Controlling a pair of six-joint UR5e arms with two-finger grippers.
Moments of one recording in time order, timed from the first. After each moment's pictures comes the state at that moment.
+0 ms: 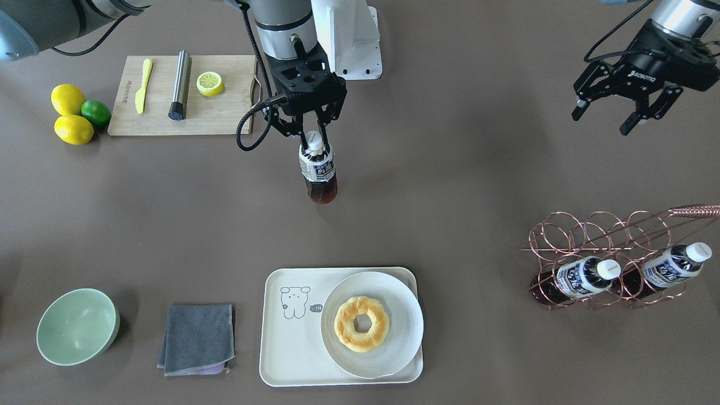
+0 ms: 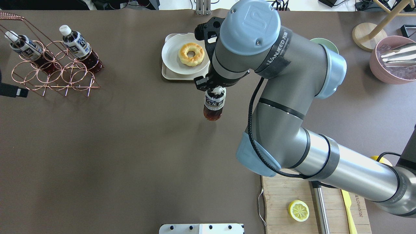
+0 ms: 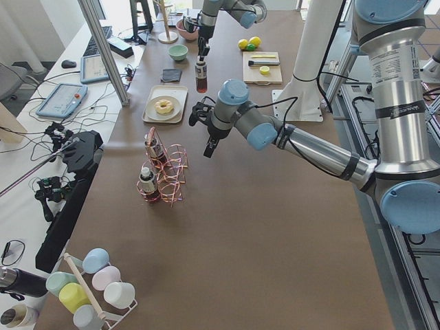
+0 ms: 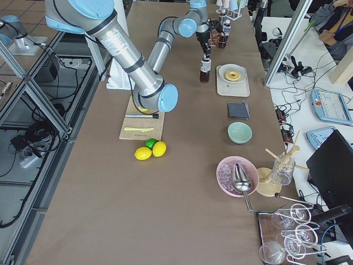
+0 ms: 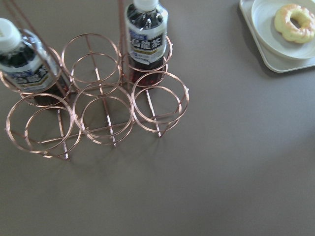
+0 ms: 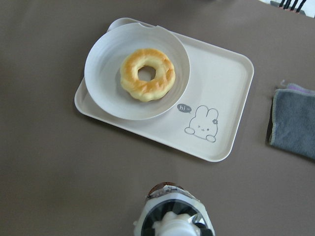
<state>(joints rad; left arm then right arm) -1.21 -1.36 -2.17 -1.96 -2.28 -0.50 0.70 -0.72 1.79 -1.78 1.84 0.78</state>
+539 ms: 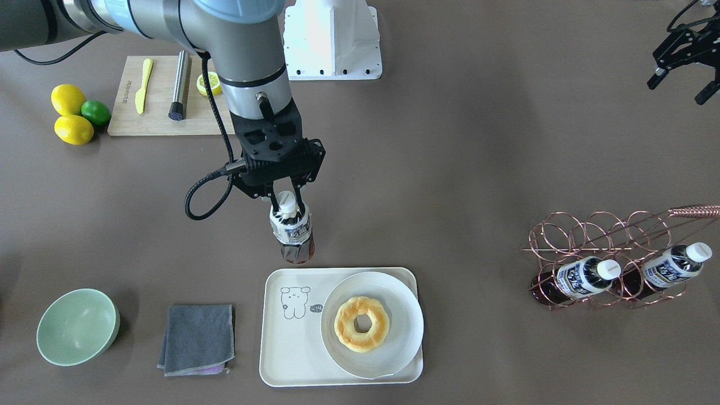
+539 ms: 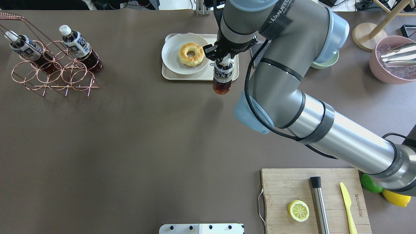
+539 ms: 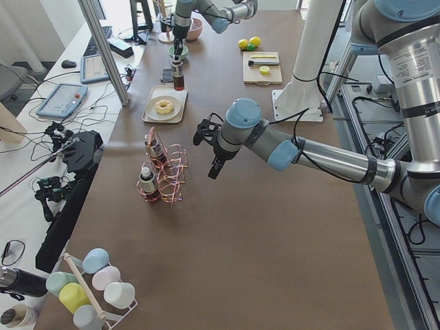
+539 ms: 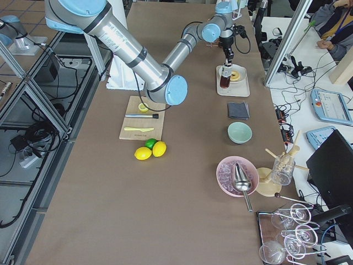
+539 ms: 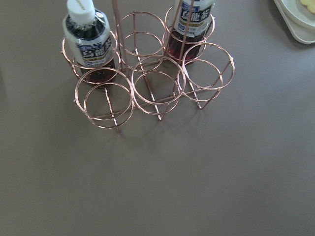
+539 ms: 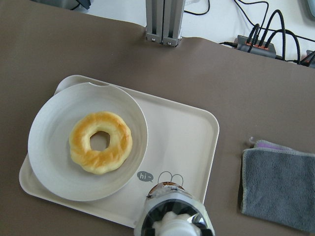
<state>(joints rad) -1.40 -1.26 -2.13 -1.96 -2.40 -0.25 0.84 -0.62 1.47 -1.60 1.91 0.74</state>
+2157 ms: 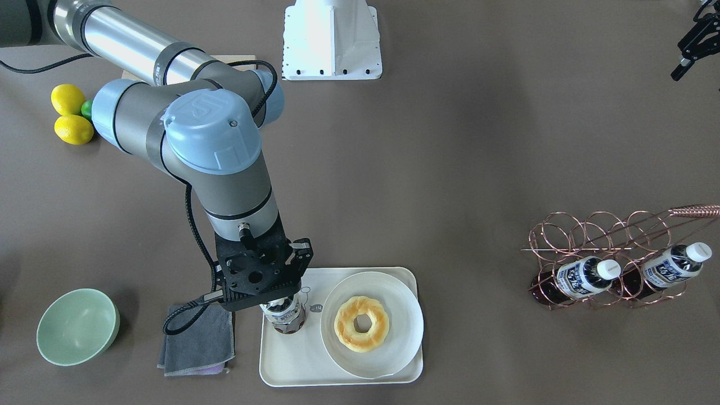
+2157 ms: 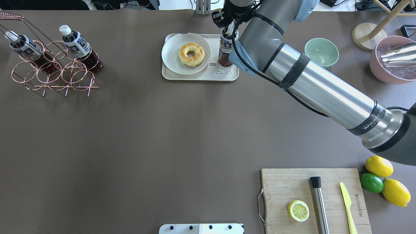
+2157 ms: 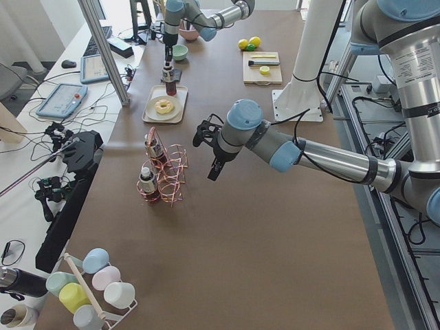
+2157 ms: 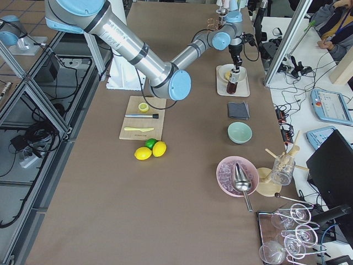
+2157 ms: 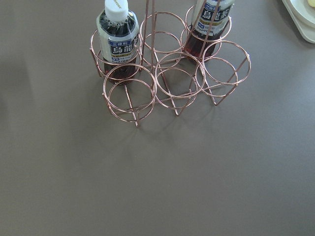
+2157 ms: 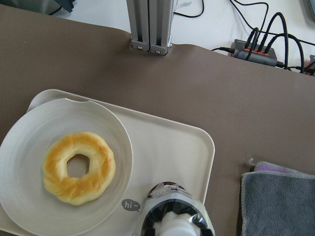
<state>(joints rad) -1.42 -1.25 -2.13 -1.96 -2.41 -0.24 0.87 -0.57 1.24 -1.44 1.93 0.73</state>
